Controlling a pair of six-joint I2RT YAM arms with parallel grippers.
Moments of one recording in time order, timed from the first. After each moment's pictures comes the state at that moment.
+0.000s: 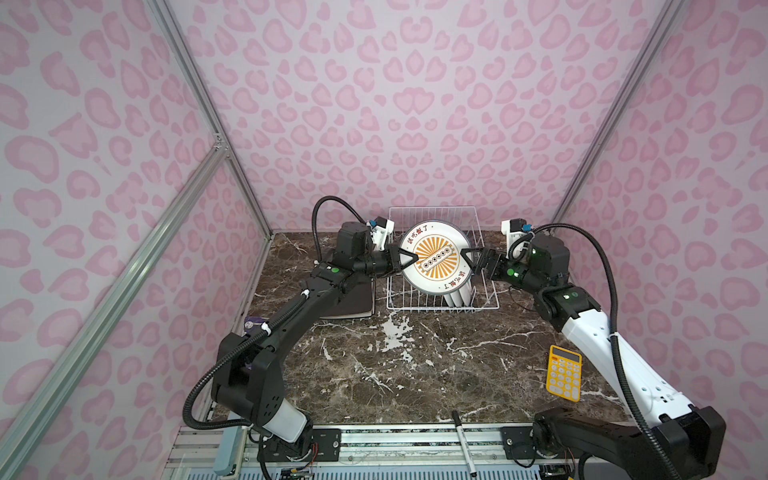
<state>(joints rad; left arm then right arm) -0.45 1.54 1.28 -0.14 0.70 -0.79 0.27 1.18 1.08 -0.22 -0.37 0.49</state>
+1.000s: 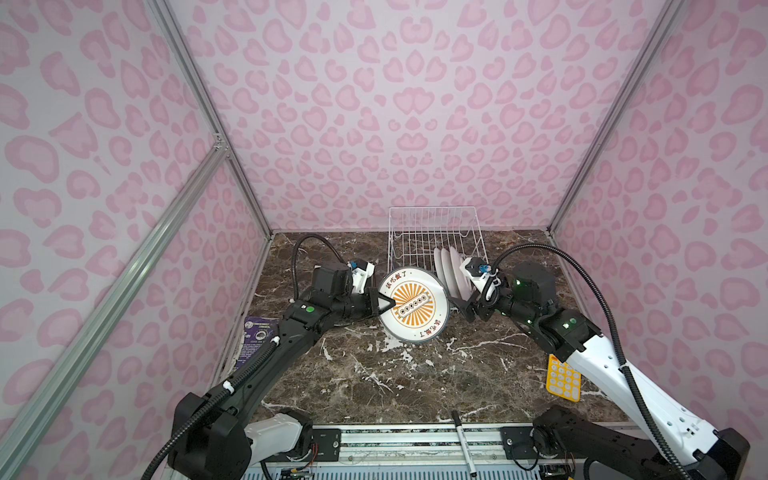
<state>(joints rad) -0.42 1.20 0.92 -0.39 0.64 -0.67 0.53 1.03 0.98 -0.39 -0.18 -0.34</state>
